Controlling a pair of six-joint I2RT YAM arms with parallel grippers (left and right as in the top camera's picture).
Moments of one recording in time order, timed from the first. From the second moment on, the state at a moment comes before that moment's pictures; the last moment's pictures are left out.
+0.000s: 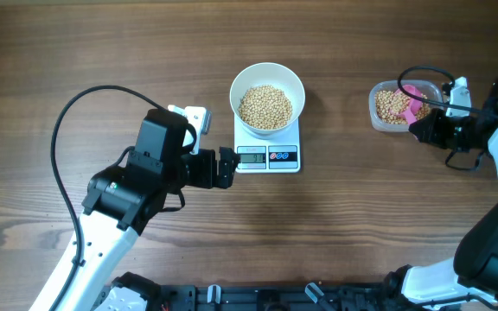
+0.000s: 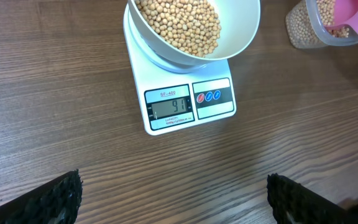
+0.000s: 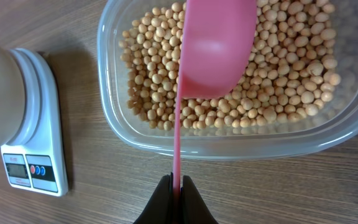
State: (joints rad) left arm -0.41 1.10 0.97 -0.78 0.20 -0.32; right arm -0.45 1.68 1.15 -0.78 -0.55 -0.21
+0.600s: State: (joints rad) left arm -0.41 1.10 0.97 -0.78 0.20 -0.32; right arm -0.53 1.68 1.15 -0.78 -0.77 -0.19
